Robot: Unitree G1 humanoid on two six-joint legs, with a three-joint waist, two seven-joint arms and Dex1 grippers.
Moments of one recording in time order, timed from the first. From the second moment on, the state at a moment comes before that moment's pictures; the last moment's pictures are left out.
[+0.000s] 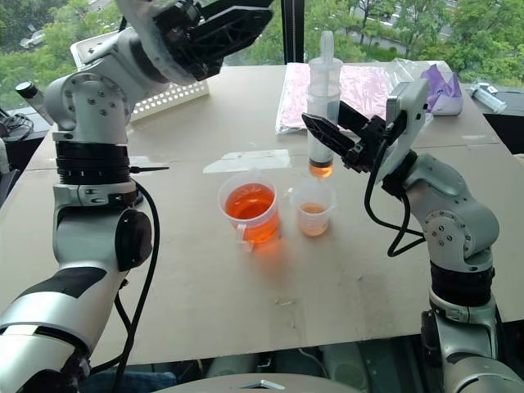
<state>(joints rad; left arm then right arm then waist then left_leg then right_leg) -1.24 0.43 0.10 0.33 -0.72 0.66 -1.17 -0.52 -0.42 -0.13 -0.39 0.75 0.61 0.59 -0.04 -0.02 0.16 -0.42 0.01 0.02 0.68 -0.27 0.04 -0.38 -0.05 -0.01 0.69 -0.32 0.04</state>
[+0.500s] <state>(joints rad) -1.28 0.35 -0.01 0.46 -0.55 0.52 -1.24 -0.50 -0.42 -0.08 -0.37 0.66 0.53 0.62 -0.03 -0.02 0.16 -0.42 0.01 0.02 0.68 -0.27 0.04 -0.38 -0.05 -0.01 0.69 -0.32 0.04</state>
